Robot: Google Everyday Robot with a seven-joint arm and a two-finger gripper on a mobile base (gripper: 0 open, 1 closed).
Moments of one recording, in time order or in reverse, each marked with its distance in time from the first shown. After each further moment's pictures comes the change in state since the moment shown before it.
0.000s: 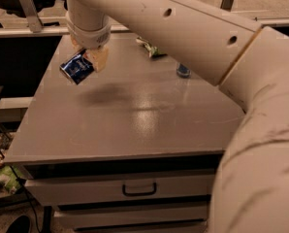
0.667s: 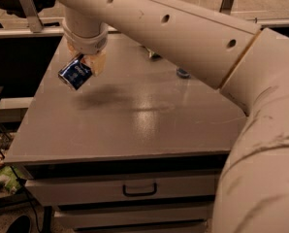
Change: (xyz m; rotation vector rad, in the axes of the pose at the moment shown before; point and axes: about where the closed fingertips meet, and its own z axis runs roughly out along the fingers) arm -0.004 0.004 0.009 0.009 0.012 -0.072
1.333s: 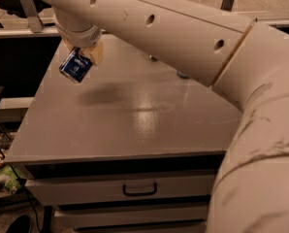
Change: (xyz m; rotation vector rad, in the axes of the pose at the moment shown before) arm 0.012 -0.016 -0.017 -0.001 0.138 -0.143
